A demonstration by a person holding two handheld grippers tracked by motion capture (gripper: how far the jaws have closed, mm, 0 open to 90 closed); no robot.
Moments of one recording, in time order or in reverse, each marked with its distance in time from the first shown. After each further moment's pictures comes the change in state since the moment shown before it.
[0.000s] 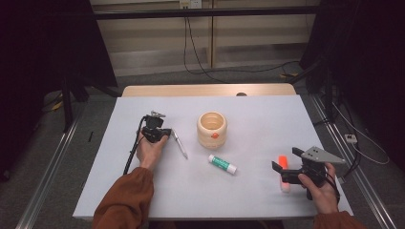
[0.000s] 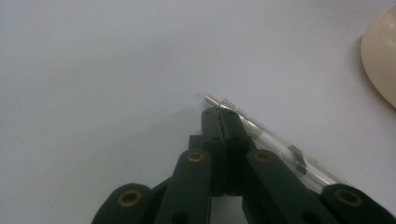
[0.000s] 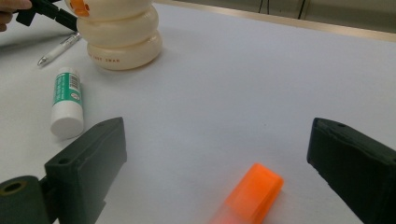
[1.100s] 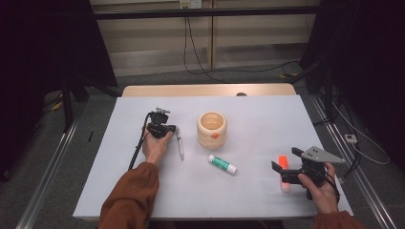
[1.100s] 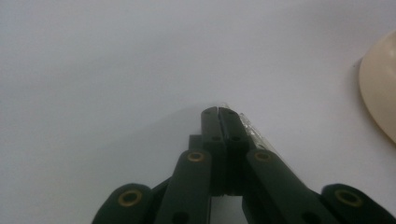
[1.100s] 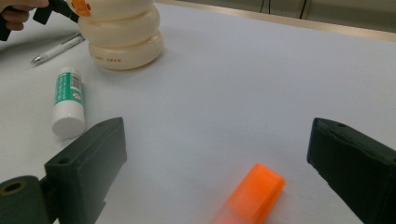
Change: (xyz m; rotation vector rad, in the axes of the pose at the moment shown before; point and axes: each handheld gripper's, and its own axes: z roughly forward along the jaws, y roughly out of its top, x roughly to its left) left arm -0.006 0.013 0.015 -0.007 -0.045 -0.037; right arm 0.000 0.000 0.001 0.001 0.007 -0.003
